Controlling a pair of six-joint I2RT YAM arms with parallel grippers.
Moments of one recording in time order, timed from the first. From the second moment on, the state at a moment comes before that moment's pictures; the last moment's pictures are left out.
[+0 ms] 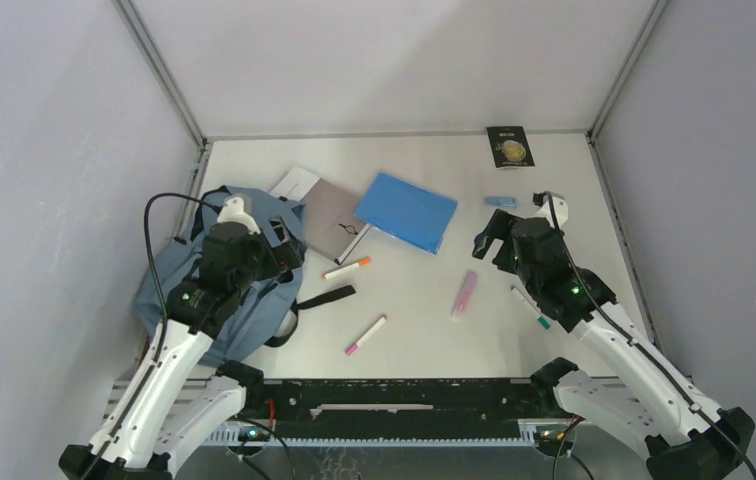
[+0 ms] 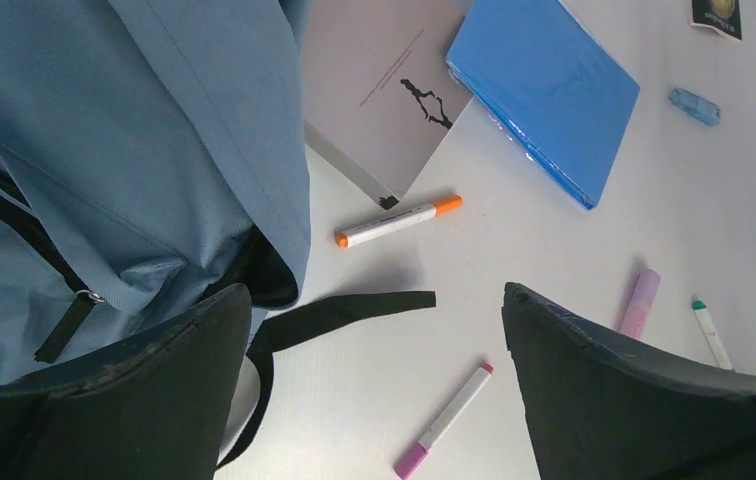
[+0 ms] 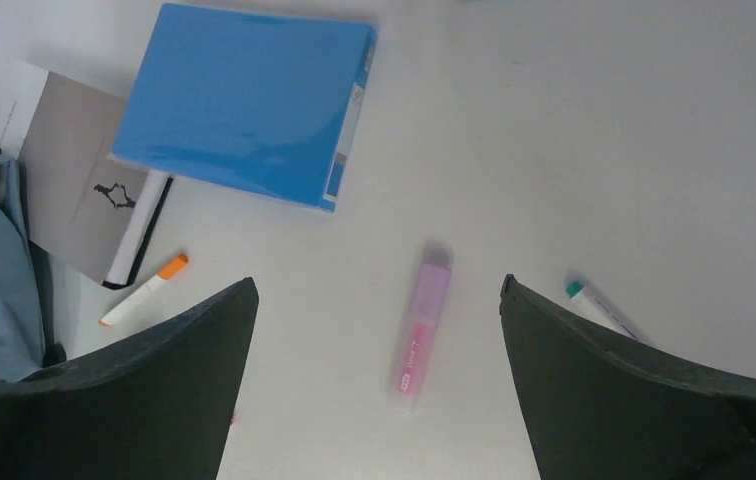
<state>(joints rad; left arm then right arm) -0.34 0.76 0.82 -0.62 -0.13 -0.54 0.53 0.84 0.81 -0.58 0.39 0.65</state>
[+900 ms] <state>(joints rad) -0.35 0.75 0.80 -0.62 -0.11 -0.51 0.56 0.89 0.81 -0.57 0.36 0.68</state>
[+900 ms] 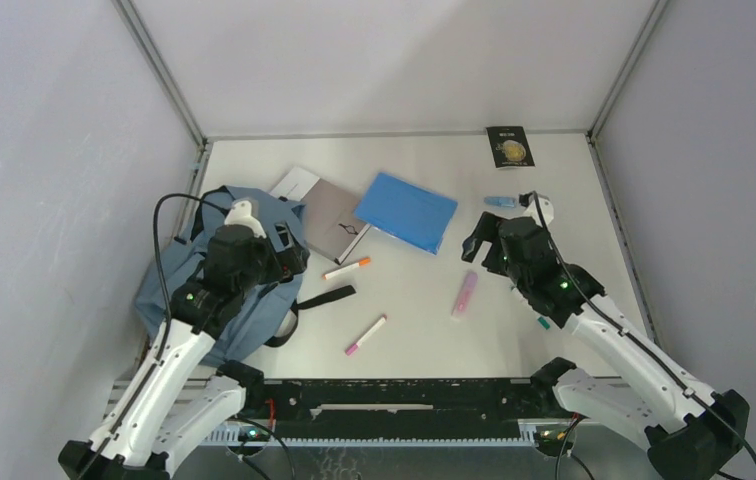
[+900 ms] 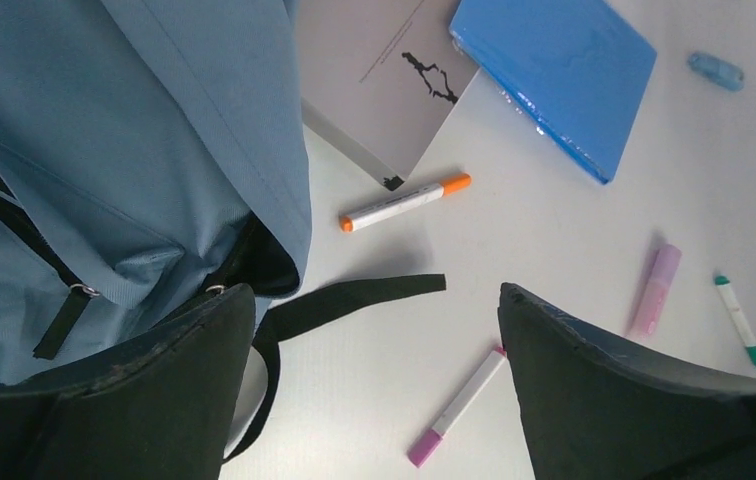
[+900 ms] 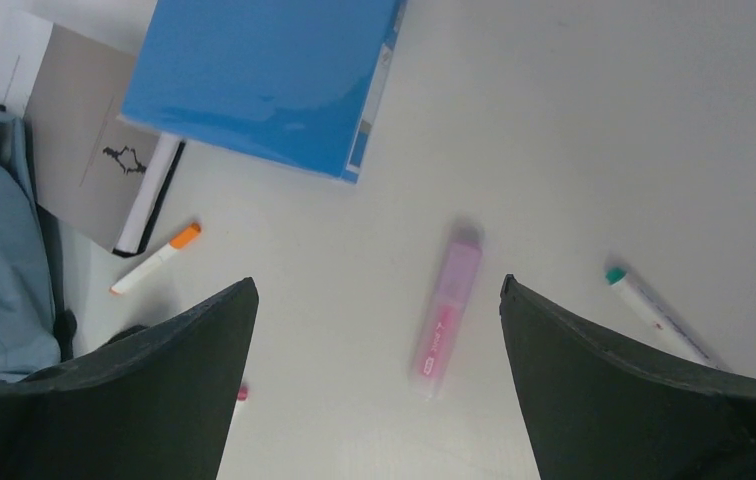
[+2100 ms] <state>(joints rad) -0.48 1.72 1.43 -0.81 -0.33 -0.75 0.65 0.90 0.76 -0.57 0.35 0.72</state>
